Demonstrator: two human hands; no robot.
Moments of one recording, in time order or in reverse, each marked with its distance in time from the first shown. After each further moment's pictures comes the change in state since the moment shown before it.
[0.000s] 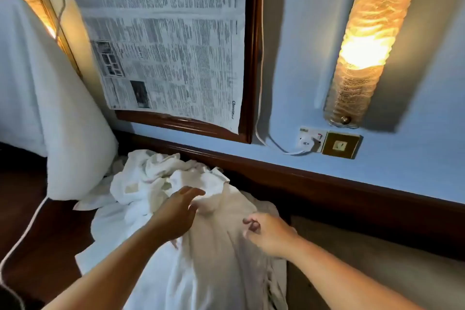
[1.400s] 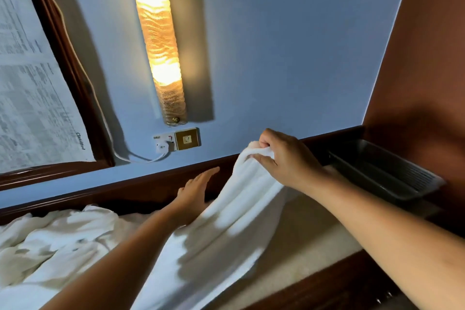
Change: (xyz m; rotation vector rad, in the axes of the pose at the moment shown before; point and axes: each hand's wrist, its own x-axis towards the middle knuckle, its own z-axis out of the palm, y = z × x) left_hand -0.045 0.310 0.034 -0.119 -0.468 0.531; right_hand -0.340 0.009 -0.149 -0.451 1.051 -0.037
